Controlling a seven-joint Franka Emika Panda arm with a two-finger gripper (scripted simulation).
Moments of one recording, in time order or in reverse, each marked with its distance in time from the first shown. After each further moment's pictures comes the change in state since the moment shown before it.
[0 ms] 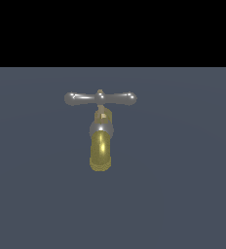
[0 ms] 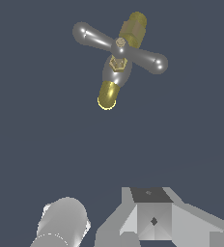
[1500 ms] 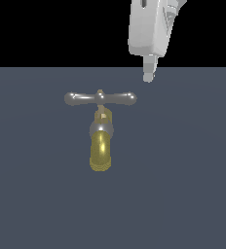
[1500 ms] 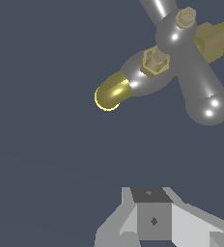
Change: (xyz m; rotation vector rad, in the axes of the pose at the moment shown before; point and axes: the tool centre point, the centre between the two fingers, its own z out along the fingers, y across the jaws) arm 0.070 0.060 0.134 0.003 -0.008 -0.736
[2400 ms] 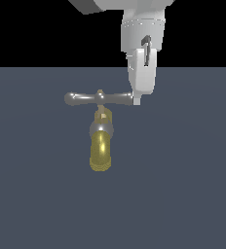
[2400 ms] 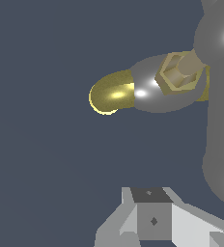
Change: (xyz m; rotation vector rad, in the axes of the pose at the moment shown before) arm 0.031 0.035 0.063 0.004 0.000 -0.353
